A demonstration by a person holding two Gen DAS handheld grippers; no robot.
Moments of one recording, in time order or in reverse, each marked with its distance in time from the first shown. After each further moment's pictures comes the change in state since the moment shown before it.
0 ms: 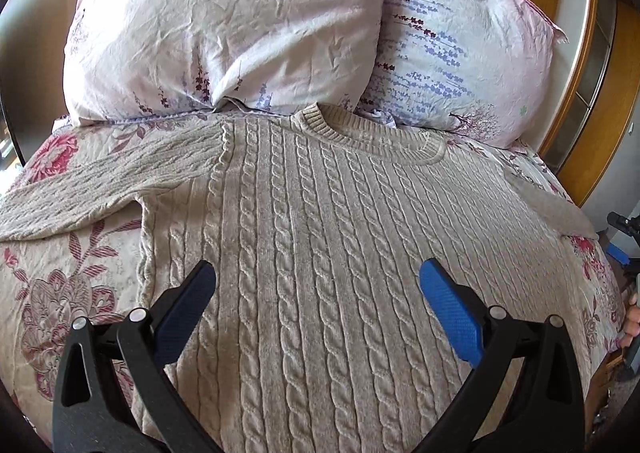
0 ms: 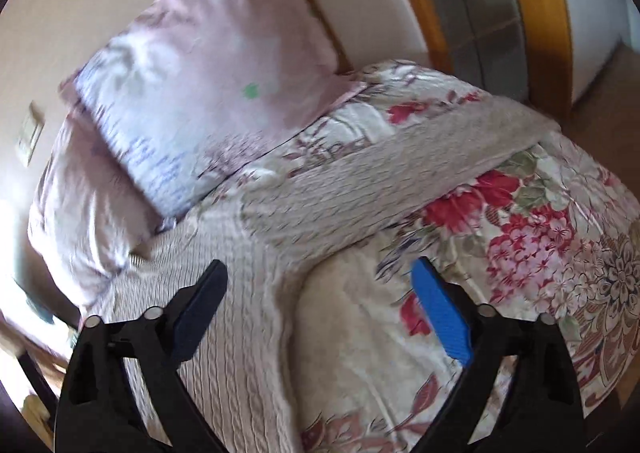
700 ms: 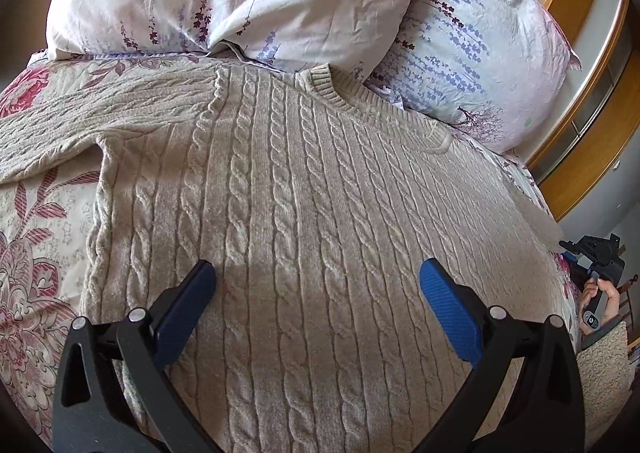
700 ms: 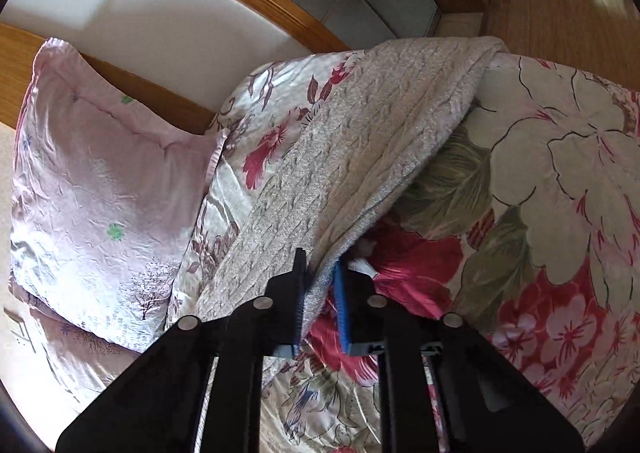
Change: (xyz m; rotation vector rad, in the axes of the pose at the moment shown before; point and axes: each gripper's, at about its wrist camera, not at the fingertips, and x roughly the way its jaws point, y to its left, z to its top) left arm 0.039 0.029 -0.008 -0.131 0.097 -0.123; right arm 0.077 -0.117 0.053 0.476 -0.021 -0.026
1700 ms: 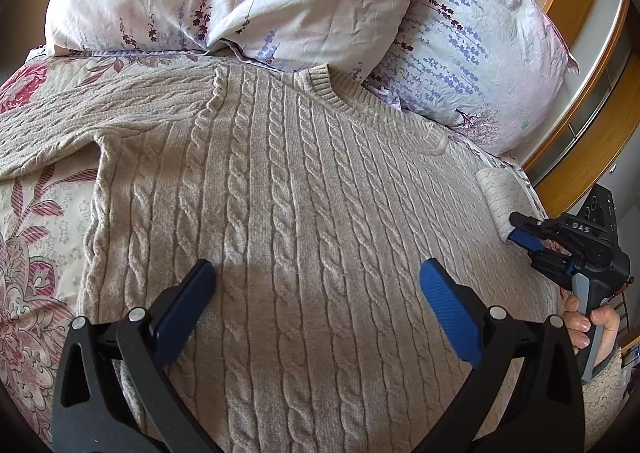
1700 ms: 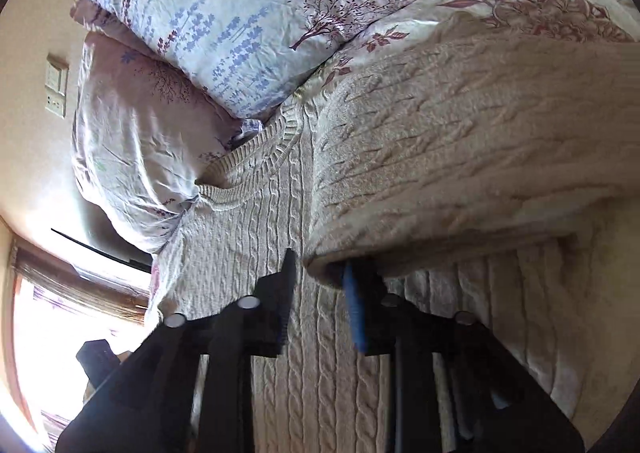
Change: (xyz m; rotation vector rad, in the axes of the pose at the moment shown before) left arm -0.002 0.003 0.002 -0.011 -0.003 -0.020; right arm 0.055 0.144 -0.182 -0.474 0.492 0.289
